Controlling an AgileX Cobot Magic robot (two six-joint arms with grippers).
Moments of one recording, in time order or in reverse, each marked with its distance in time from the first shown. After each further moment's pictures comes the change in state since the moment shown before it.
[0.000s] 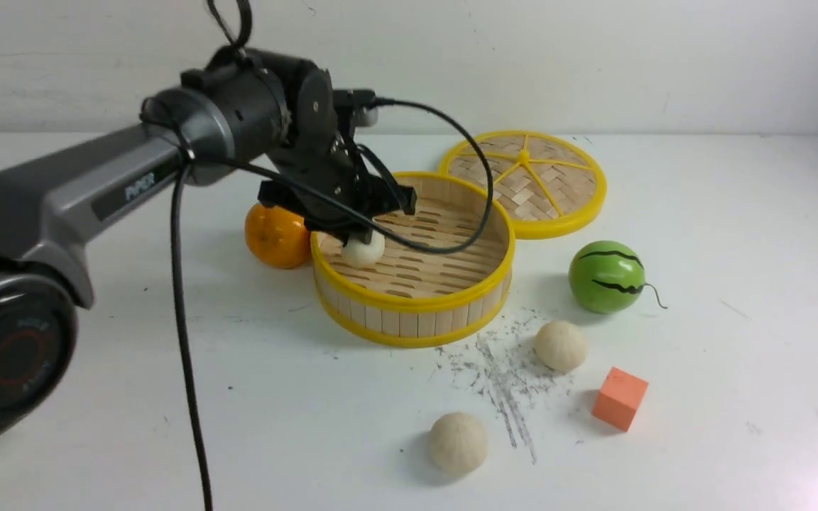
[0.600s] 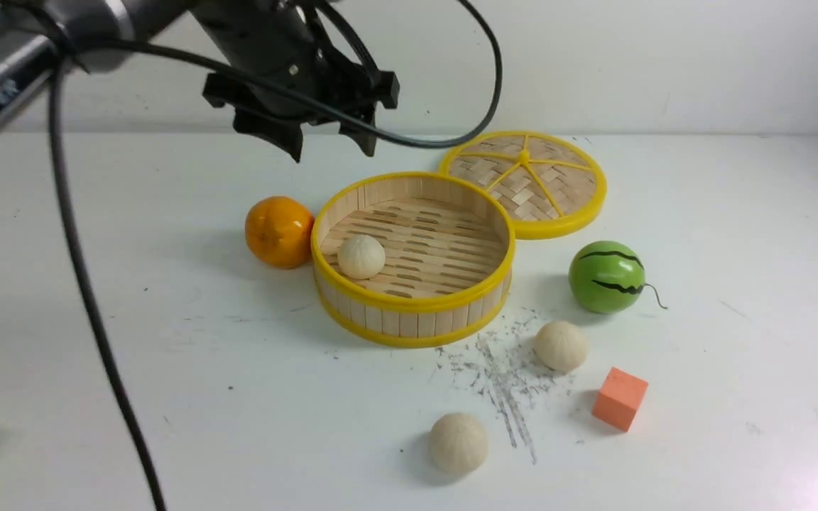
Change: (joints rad) right arm 0.000 0.000 0.000 0.000 0.000 0.000; left arm -0.012 -0.259 -0.151 -0.021 0.383 0.019
